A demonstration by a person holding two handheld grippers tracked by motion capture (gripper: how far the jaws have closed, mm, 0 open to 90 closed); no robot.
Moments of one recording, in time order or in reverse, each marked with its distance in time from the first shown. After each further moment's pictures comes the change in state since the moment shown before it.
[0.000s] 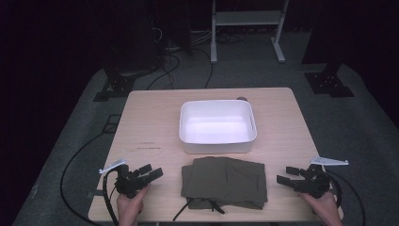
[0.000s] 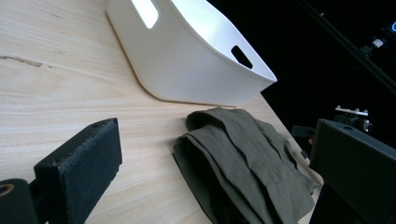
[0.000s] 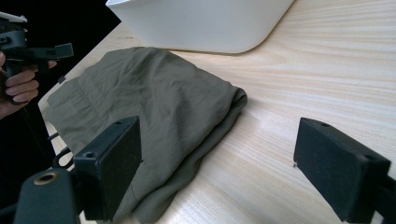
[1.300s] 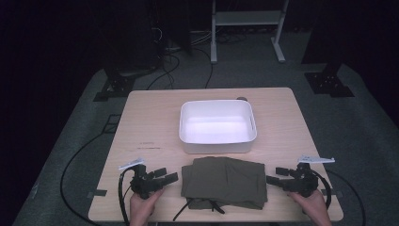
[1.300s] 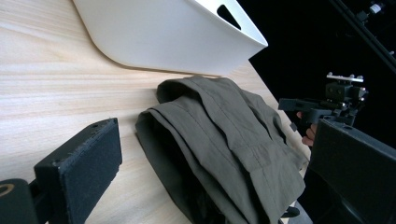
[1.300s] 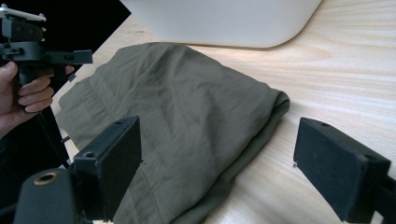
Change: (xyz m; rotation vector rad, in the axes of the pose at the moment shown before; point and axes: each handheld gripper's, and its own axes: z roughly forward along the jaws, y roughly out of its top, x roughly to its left) left arm -0.017 -0.012 0.037 0.149 -0.049 -0.002; right arm 0.018 0.005 0.025 0.042 0.030 0.024
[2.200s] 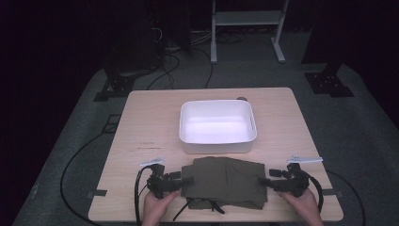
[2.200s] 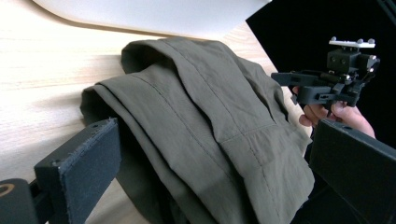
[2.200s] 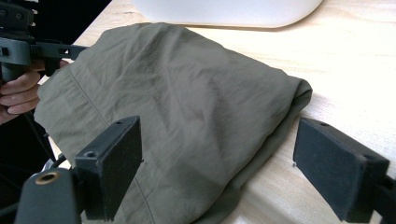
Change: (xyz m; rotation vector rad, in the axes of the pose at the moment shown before) left arm -0.011 -0.006 0.043 0.138 -0.014 0.008; right arm 0.006 -0.001 0.023 0.065 -0.040 0.003
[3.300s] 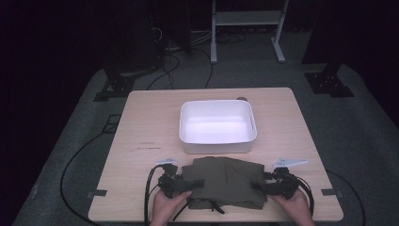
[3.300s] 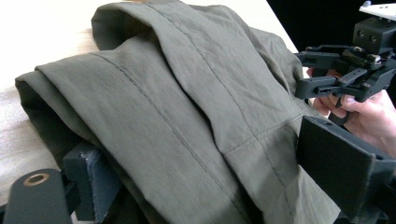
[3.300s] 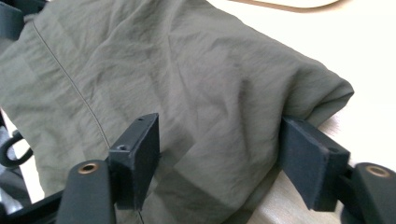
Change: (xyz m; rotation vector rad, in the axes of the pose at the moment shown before) left arm -0.007 0.000 0.033 0.111 0.047 0.038; right arm 0.021 -0.002 0.025 0.088 -0.101 -0.145
